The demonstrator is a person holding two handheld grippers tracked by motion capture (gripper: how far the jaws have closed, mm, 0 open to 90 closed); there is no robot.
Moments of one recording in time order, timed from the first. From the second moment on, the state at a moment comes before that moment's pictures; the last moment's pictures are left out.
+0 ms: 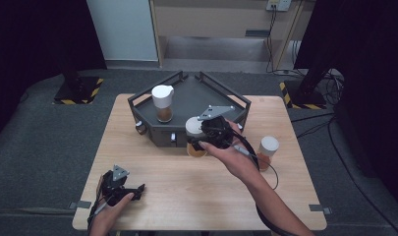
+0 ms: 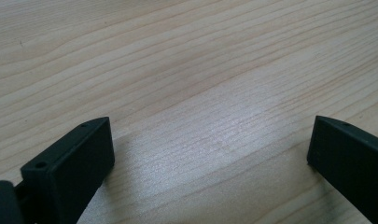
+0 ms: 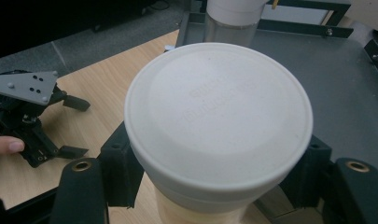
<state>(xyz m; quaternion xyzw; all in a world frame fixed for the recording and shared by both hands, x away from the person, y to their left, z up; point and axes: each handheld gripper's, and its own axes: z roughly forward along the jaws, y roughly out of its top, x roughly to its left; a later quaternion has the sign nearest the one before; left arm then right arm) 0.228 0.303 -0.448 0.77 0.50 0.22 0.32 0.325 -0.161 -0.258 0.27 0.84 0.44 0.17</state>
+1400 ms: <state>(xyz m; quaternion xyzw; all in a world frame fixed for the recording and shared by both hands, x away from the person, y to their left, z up) 0.228 0.303 -0.448 0.77 0.50 0.22 0.32 0.364 -0.145 -0.207 0.27 0.84 0.44 0.19</state>
